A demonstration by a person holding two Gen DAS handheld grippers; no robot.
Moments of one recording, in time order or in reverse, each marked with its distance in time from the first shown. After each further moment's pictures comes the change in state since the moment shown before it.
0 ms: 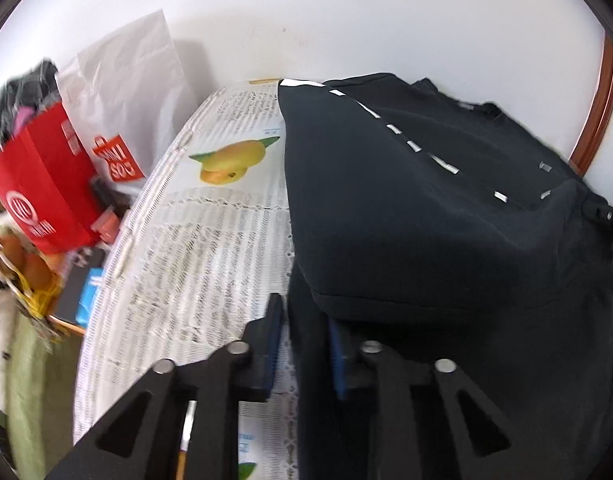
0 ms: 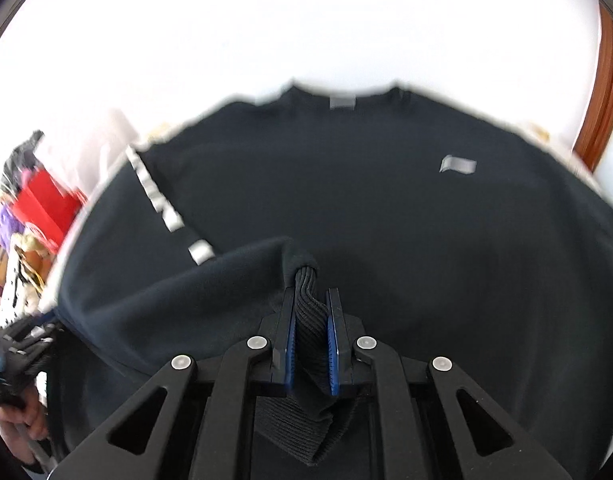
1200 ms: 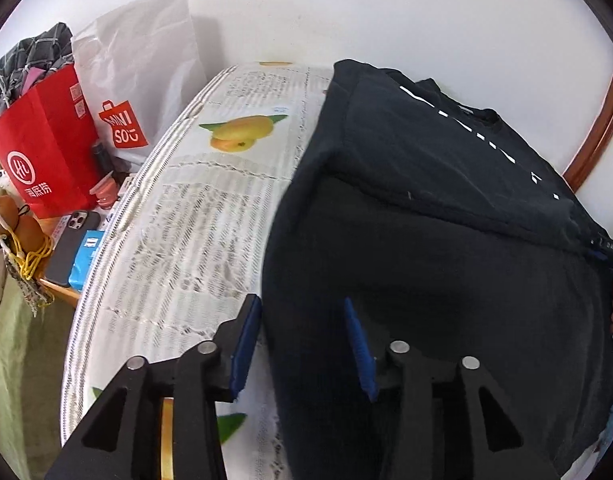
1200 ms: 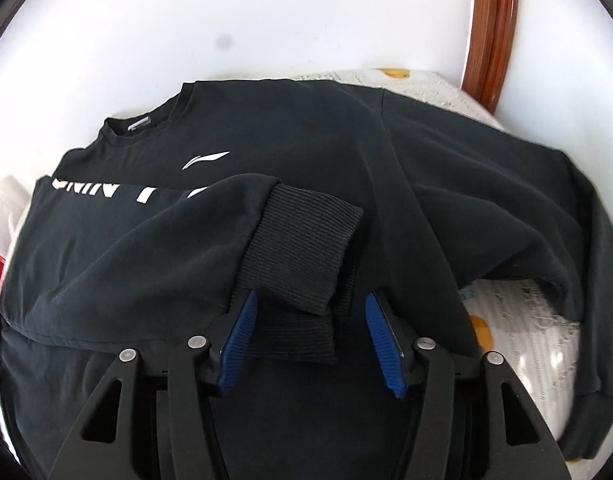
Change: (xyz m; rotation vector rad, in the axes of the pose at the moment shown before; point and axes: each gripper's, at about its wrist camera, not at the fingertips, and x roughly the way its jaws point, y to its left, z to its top) left arm -0.012 0.007 -0.015 -0.068 0.054 -0.028; right arm 0.022 -0.201 -0.013 0.226 0.066 -0.191
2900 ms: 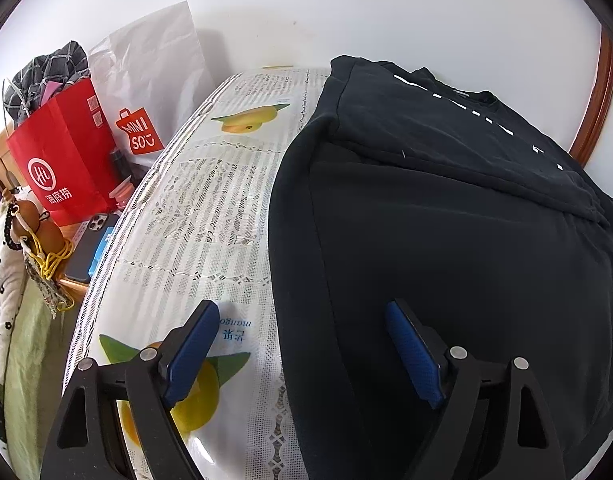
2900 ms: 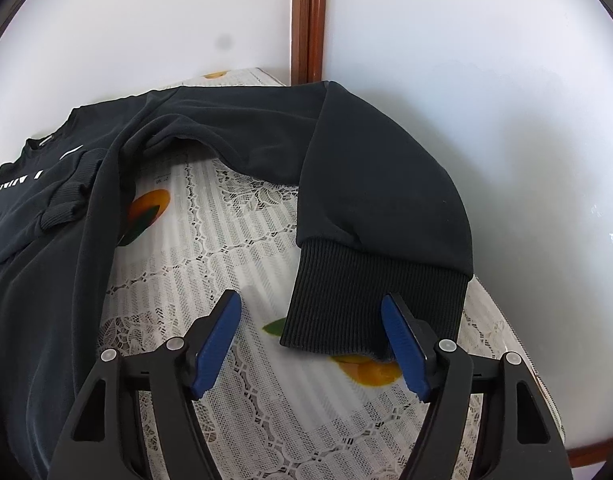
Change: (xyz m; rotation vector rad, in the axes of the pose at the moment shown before) left arm -0.010 -0.007 -0.038 0.056 -0.057 0.077; right arm -0.074 -0.147 -0.105 0.127 -0.109 -0.294
